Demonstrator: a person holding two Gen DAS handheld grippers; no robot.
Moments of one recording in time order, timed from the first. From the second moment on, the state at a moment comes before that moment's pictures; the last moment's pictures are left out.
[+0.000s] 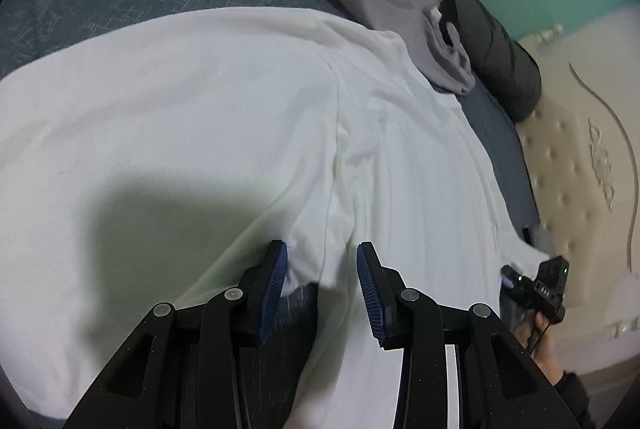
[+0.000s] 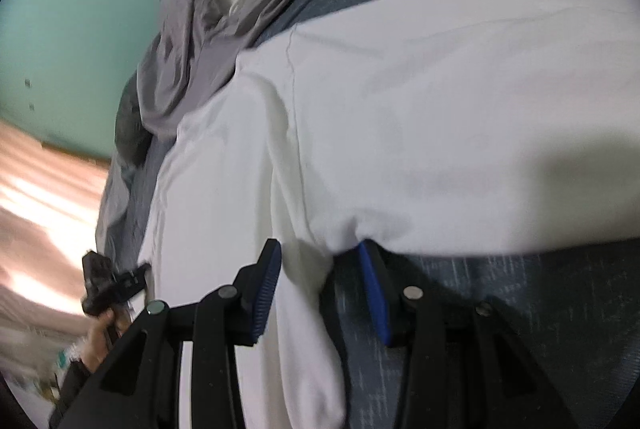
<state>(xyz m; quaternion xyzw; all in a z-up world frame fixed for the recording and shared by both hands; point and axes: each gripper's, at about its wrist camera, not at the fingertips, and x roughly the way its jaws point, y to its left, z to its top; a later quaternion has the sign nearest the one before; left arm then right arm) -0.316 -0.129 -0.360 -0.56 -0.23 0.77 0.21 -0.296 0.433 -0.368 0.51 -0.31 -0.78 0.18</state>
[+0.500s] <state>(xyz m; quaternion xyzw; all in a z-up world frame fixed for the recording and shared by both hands) -0.337 -0.163 -0.341 -0.53 -0.20 0.81 0.17 -0.310 0.465 -0.349 0.46 -0.31 -0.82 0.13</state>
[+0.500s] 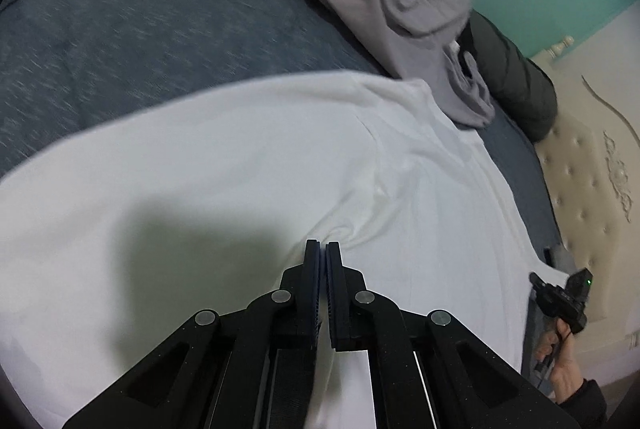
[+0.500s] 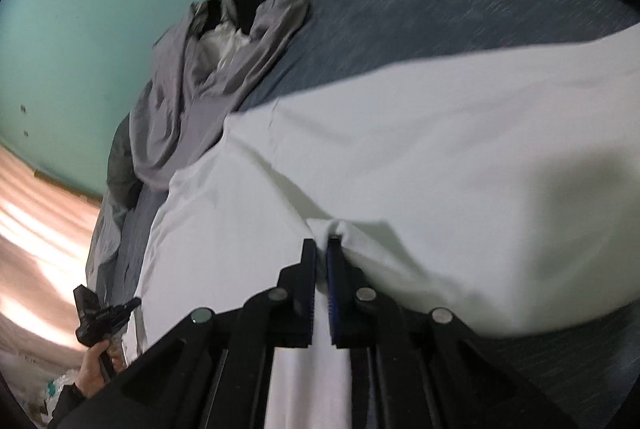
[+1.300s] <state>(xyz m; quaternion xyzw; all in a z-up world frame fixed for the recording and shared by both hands) -0.304 -0.167 -0.325 -0.55 -0.14 0.80 0.19 -0.269 0.464 -0.344 0.52 -0.24 -0.80 0.17</state>
